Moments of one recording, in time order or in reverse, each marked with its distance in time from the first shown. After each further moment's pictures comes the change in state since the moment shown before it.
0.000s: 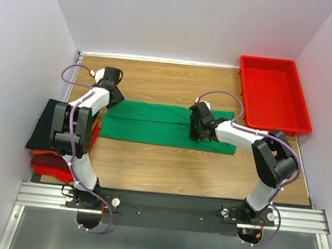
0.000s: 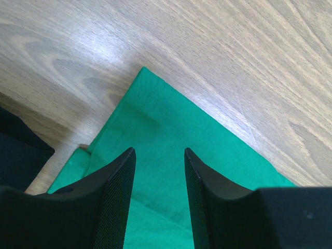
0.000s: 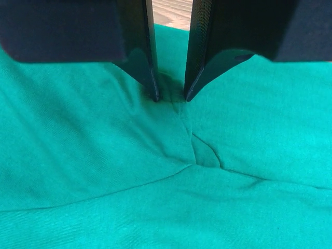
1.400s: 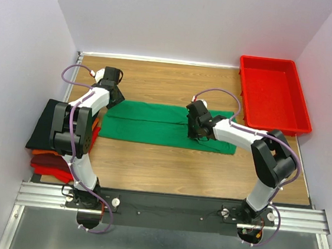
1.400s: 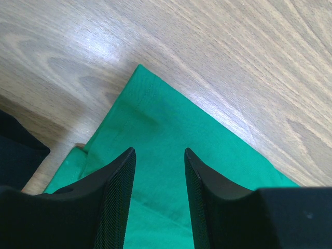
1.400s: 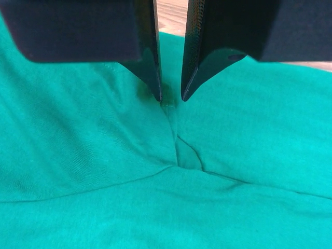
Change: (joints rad) left arm 0.000 0.000 0.000 0.000 0.015 0.004; right arm 0.026 0.007 0.053 -0.051 0.007 -0.020
